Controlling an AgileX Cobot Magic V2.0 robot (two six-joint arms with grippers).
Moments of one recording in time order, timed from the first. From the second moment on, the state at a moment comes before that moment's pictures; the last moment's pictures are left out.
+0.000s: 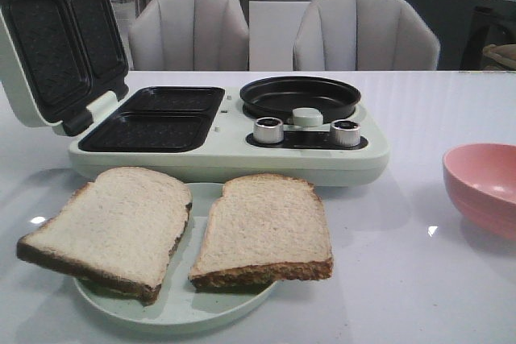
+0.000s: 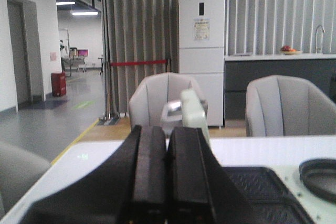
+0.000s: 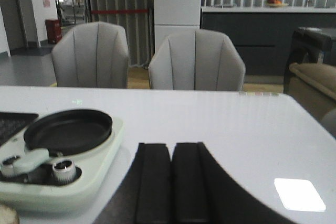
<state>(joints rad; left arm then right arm) -0.07 0.00 -0.19 -0.08 0.04 0.08 -0.03 -0.01 -0.18 0.11 0.17 -0.10</state>
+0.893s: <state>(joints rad) -0.07 0.41 -0.63 -0.08 0.63 0.08 -0.03 0.49 -0.59 0.11 0.61 -0.10</state>
